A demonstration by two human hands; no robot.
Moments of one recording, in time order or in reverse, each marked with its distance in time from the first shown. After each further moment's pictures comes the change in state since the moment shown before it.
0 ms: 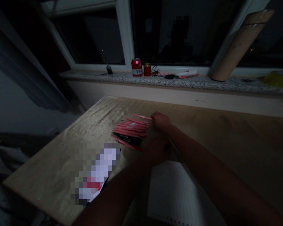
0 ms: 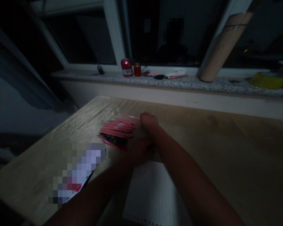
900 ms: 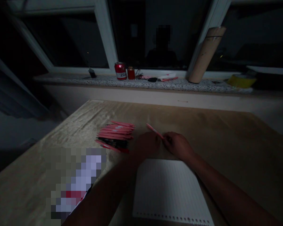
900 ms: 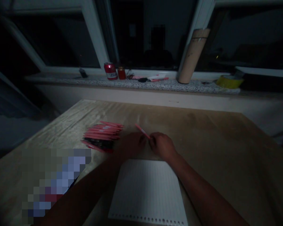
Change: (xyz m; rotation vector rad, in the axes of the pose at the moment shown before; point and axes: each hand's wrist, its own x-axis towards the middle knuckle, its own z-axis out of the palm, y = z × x) left_hand 0.033 0.015 -0.002 0.359 -0.004 -0.133; right_hand -0.152 0.044 -0.006 0.196 0.212 0.136
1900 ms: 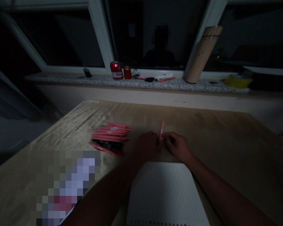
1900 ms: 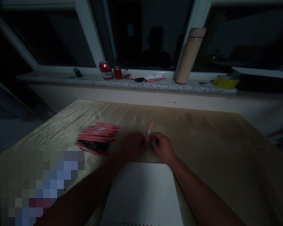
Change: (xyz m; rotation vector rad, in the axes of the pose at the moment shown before) left_hand 0.006 0.011 0.014 0.046 0.120 0.084; right_hand -0.004 0.025 0.017 0.446 0.215 0.031
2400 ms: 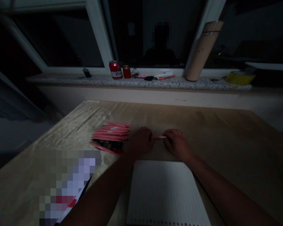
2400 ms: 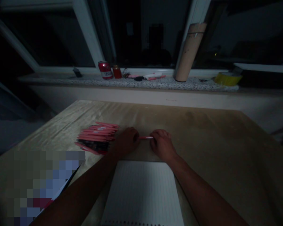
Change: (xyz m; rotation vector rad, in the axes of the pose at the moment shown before) left_hand 0.001 -0.027 -0.010 -0.035 0.016 0.028; right_hand 0.001 -0.001 -0.003 -0.396 -0.039 -0.129
